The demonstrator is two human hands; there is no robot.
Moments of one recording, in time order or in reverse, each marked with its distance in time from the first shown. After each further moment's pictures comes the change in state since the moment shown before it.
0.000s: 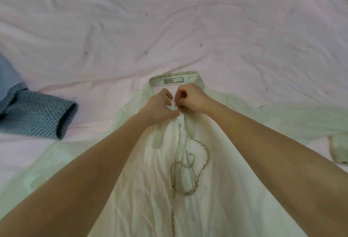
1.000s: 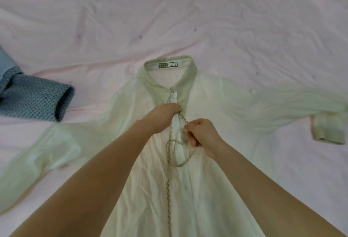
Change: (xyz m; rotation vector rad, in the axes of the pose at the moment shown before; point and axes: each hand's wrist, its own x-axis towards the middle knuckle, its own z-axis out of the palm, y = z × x) left_hand -0.035 -0.019 0.049 0.430 -0.209 0.304; right_hand -0.147 0.003 0.039 0.574 0.072 0.576
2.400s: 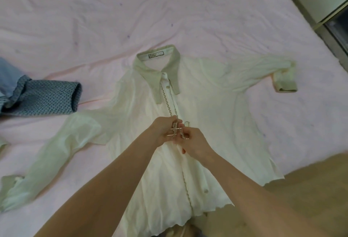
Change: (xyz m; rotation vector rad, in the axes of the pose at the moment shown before) left_hand -0.131 0.068 0.019 -1.270 -0.114 -0.724; right_hand -0.128 0.073 0.067 -0.129 0.094 -0.180
